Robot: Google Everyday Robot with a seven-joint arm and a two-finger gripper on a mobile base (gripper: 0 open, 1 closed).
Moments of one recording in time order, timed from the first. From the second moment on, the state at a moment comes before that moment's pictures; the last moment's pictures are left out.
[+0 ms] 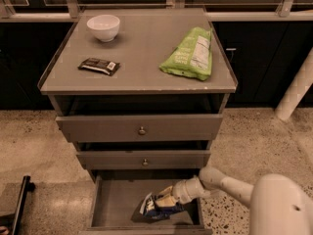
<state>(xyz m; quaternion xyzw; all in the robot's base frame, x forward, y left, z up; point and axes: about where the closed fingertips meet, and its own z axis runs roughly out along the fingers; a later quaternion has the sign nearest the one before) 0.511 -0.032 0.251 -0.45 0.74 0.44 0.23</state>
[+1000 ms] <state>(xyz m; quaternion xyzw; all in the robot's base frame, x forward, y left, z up) 0.504 -0.072 0.410 -0.49 0.77 0.29 0.29</state>
